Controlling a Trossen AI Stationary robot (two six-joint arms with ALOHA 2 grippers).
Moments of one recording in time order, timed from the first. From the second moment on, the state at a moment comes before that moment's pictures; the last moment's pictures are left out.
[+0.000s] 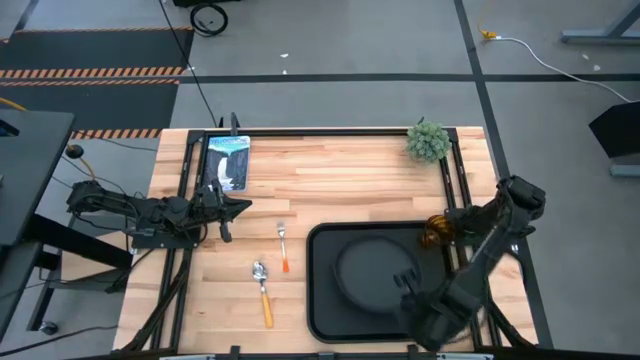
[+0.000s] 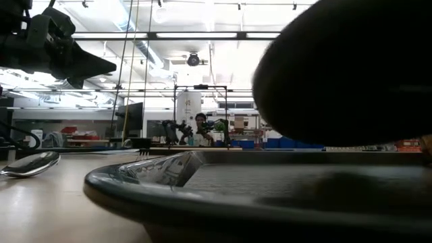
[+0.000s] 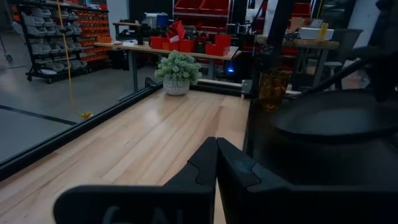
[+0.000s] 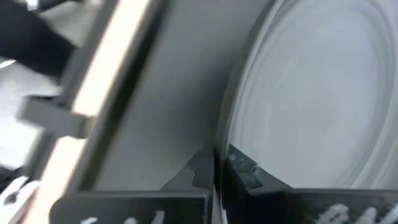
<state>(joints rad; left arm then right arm) -0.23 0.19 0.01 0.16 -0.55 -0.09 0.91 1.70 1.31 -0.96 0.25 0.45</state>
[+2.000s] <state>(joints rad) -0.23 0.19 0.01 0.16 -0.55 -0.09 0.50 1.68 1.19 -0.25 0.36 -0.08</state>
